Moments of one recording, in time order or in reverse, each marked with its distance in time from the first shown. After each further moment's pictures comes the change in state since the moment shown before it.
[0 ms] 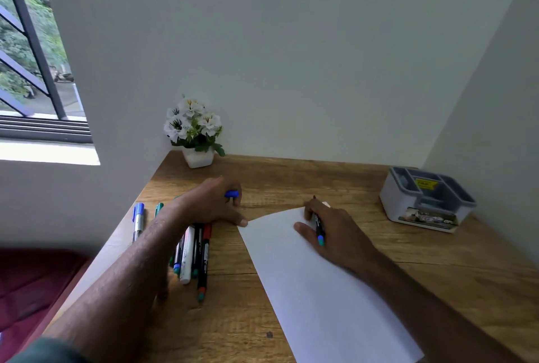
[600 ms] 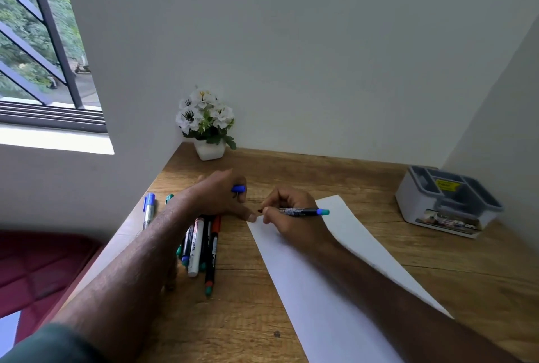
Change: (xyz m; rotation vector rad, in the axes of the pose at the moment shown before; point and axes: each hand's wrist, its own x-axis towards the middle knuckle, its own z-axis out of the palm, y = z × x) left_hand 0.003 -0.004 0.001 0.023 0.014 -0.055; right_hand 0.029 -0.086 0.029 0.622 -0.008 0.033
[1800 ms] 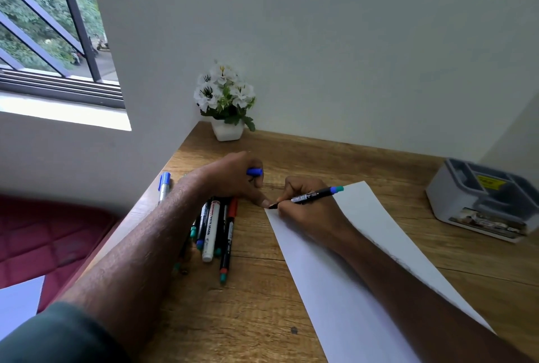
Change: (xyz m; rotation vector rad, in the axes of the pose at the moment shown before) left_hand 0.000 -0.006 -0.004 -0.136 -0.053 -0.022; right_hand 0.014 0.008 0.008 0.051 -0.106 -0.043
